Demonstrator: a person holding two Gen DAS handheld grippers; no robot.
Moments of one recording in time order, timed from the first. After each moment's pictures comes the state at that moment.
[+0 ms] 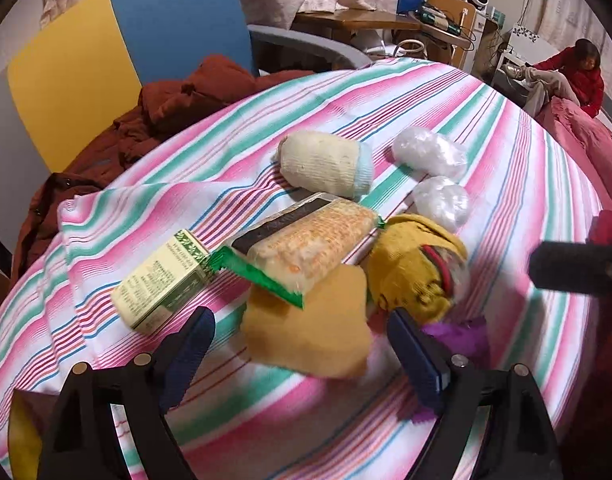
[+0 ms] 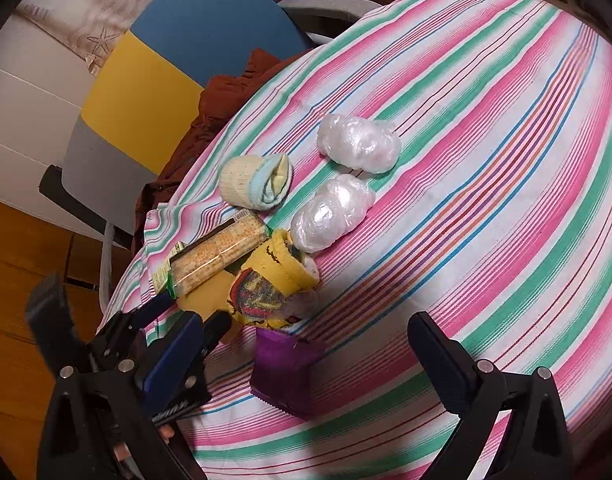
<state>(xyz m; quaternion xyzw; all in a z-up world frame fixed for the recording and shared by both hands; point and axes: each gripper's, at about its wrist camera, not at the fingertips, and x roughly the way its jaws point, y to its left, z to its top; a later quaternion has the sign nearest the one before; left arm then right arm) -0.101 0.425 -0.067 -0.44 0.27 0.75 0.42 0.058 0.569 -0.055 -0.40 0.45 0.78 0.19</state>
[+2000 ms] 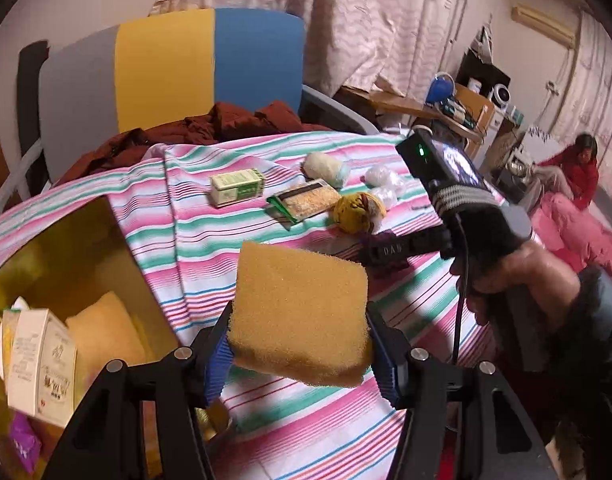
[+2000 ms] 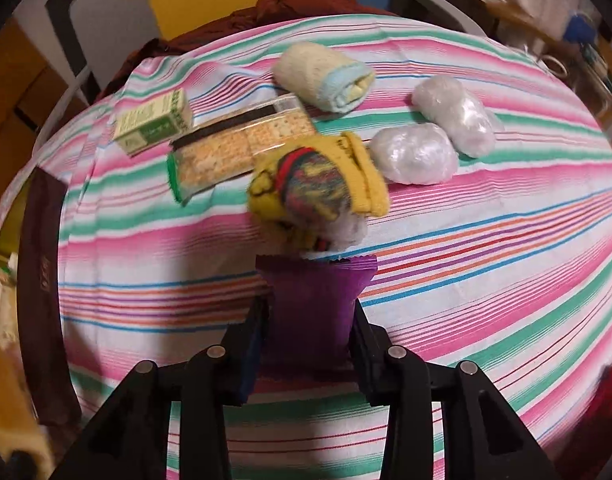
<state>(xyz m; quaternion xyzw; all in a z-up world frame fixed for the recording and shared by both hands) 0.019 0.249 -0.007 -0.40 0.09 0.83 0.39 0.009 0.490 -0.085 -0.56 0.18 0.79 0.16</state>
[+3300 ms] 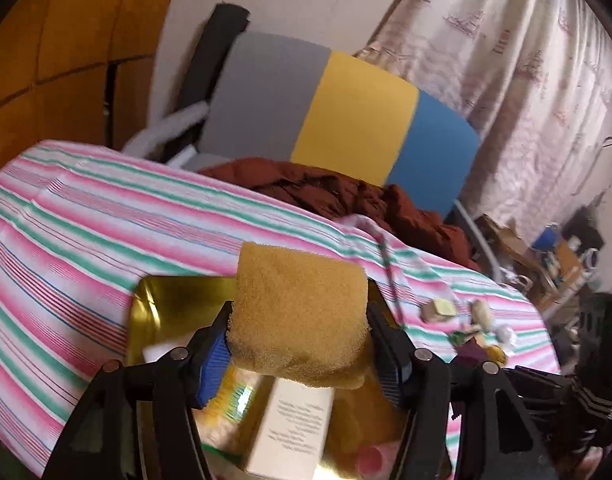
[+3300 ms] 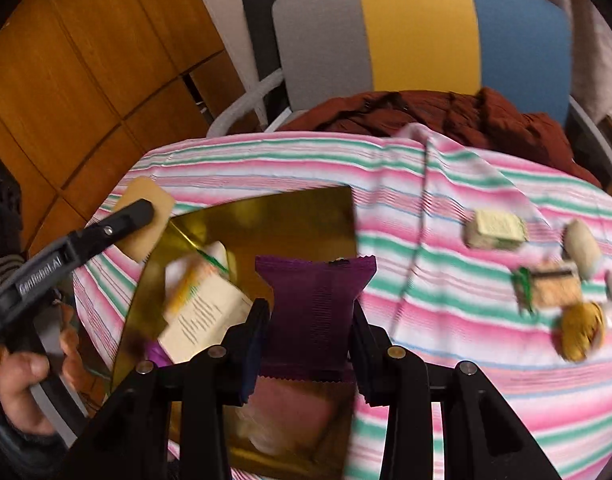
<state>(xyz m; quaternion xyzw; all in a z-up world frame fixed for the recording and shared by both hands) -0.121 0.044 0.031 -0.38 -0.10 0.90 0.18 -0.072 0.258 0.019 -0.45 0.11 0.88 -0.07</state>
